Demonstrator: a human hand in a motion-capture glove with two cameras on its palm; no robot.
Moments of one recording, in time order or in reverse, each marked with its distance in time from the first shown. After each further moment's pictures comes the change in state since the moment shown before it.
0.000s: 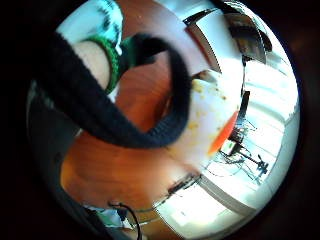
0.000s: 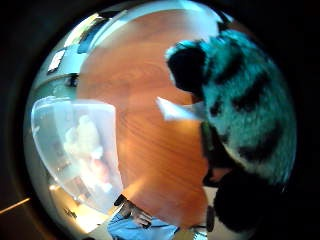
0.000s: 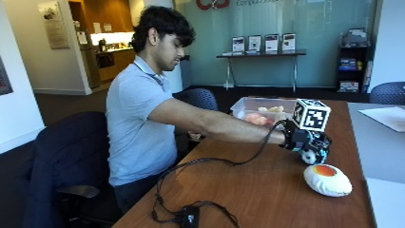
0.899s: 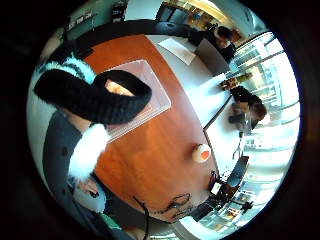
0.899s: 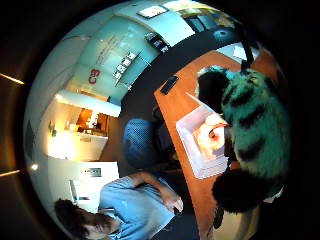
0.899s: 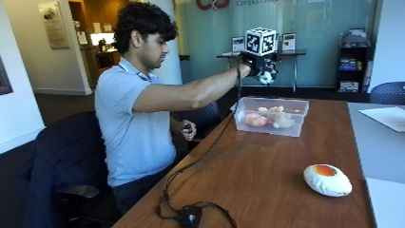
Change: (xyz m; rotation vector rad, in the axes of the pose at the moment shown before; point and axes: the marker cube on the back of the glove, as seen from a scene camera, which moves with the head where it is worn) arm -0.241 0.165 -0.208 0.217 -0.132 -0.675
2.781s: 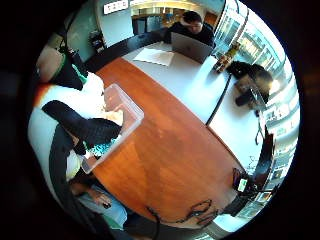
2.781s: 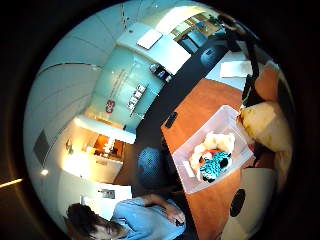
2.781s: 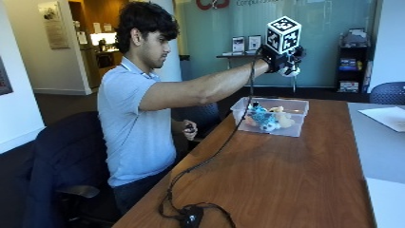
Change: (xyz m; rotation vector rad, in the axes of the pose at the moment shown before) arm 0.098 -0.011 -0.054 0.288 -0.198 0.192
